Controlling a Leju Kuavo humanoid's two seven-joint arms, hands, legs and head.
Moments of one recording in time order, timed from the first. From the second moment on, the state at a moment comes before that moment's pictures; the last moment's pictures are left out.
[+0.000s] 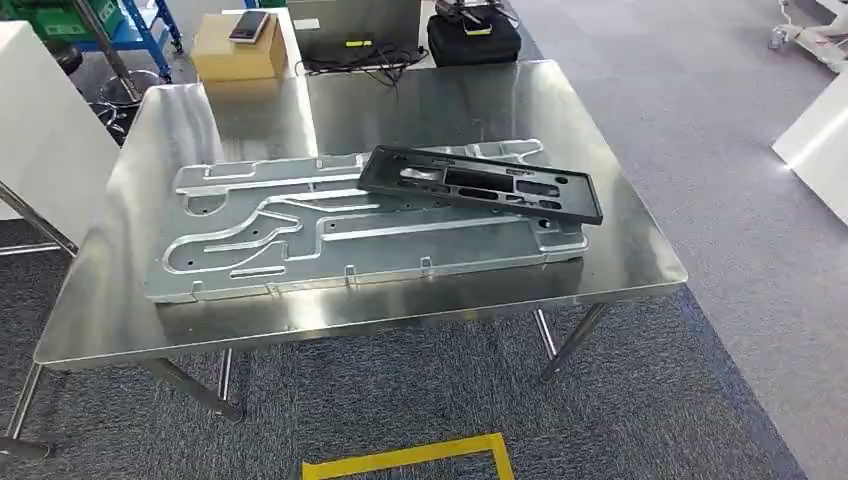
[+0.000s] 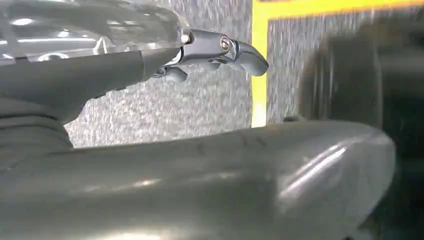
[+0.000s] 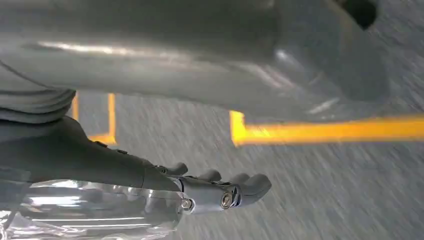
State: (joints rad) left arm -0.09 0.12 -1.07 -0.13 -0.33 0.07 -0.46; right arm -0.02 0.03 -0.93 -0.29 0.99 -0.10 0.02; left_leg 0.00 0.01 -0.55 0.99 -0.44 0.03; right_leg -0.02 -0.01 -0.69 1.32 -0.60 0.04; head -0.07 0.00
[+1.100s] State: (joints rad) left arm -0.11 0.12 -1.19 -0.11 -0.33 0.05 -0.47; right arm -0.05 0.09 -1.01 -0.20 0.97 -0.03 0.10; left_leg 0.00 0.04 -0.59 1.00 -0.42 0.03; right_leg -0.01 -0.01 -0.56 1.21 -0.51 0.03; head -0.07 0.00
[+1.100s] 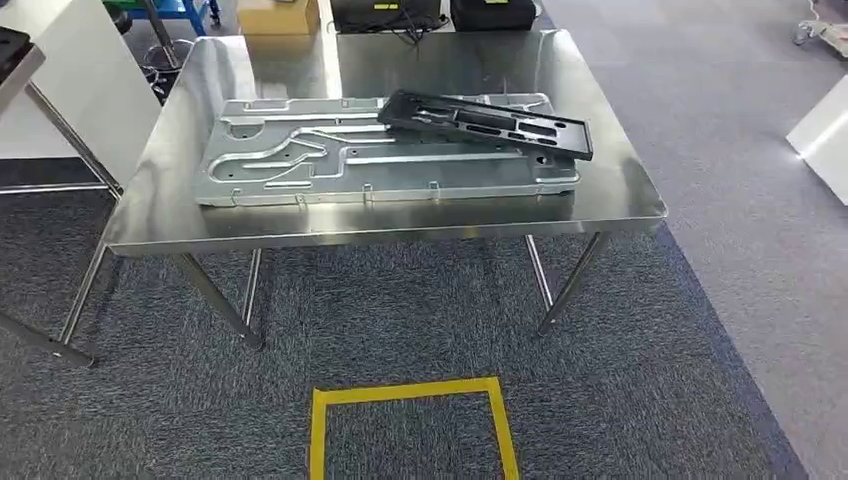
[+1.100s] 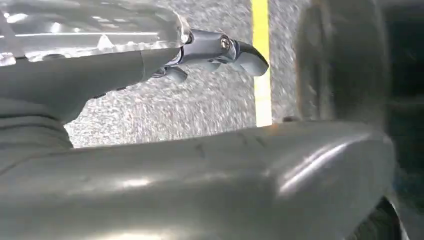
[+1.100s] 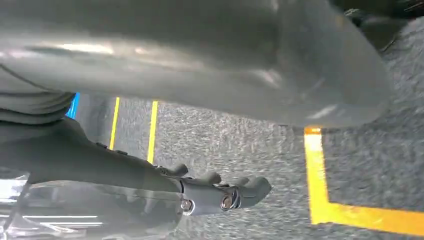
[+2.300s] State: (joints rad) left arm -0.14 0.10 -1.20 -0.12 -0.33 0.03 -0.50; right arm -0.06 0.05 -1.02 -0.21 1.05 0.02 0.03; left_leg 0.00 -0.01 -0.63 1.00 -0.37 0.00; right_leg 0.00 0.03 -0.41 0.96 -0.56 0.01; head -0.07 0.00
